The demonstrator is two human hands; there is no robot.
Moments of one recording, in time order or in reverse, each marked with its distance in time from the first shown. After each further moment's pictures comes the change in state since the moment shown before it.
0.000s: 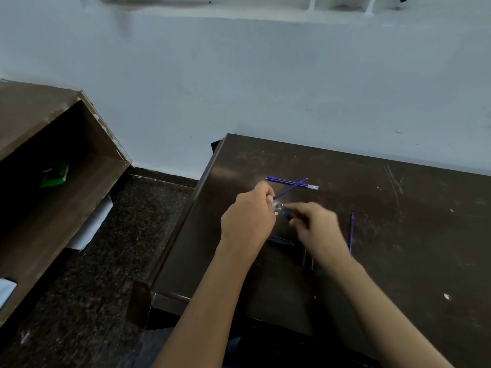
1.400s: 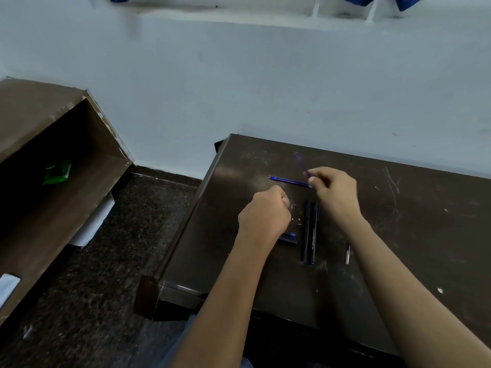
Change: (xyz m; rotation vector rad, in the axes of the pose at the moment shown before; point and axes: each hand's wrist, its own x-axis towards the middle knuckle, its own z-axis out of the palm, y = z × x) left_hand -0.008 0.024 -0.012 -0.097 -0.251 -0.112; right_hand 0.050 0.005 -0.029 0.090 0.185 0.084
